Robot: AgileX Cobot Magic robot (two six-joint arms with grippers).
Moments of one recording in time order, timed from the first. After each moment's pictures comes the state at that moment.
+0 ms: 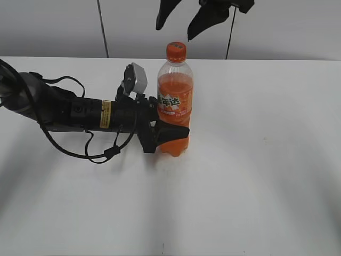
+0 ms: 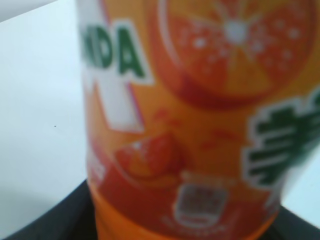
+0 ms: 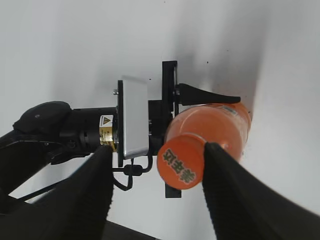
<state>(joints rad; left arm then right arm) -0.34 2.30 -1.21 1.34 -1.05 -0.70 0.56 1.96 -1.99 0.25 1.22 0.41</state>
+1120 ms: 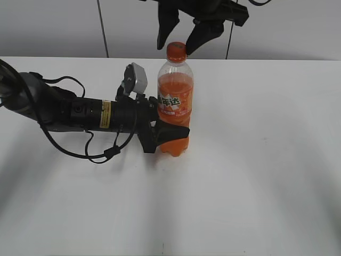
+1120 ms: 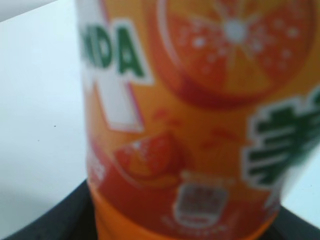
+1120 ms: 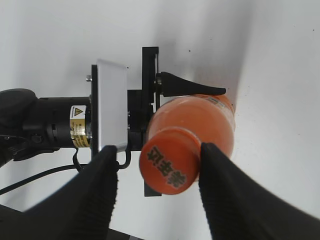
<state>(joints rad) -0.34 2.30 -1.21 1.34 -1.05 -0.70 0.60 1.98 -1.96 0.17 1.22 0.42</state>
